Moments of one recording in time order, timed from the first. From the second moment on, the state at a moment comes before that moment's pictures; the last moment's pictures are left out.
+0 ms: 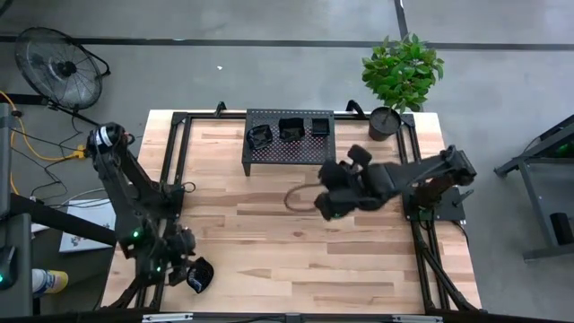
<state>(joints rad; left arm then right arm) -1.21 1.19 0.70 -0.69 -0.43 -1.56 0.30 1.71 1.85 -1.48 0.76 0.76</state>
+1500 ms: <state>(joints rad) -1.21 1.44 0.70 -0.62 -0.27 -1.78 0.51 1.76 1.85 -1.48 0.88 0.83</state>
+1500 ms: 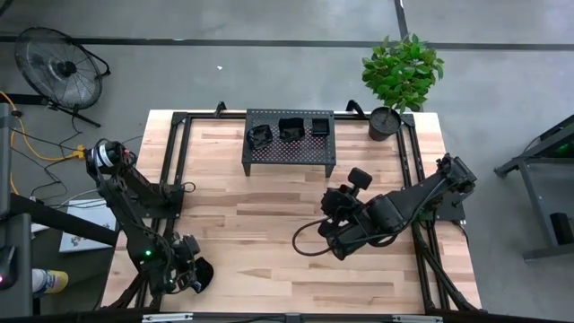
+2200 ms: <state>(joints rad) -1.21 1.44 0.72 -0.61 -0.29 -1.67 0.51 1.76 1.85 -1.48 0.88 0.83</state>
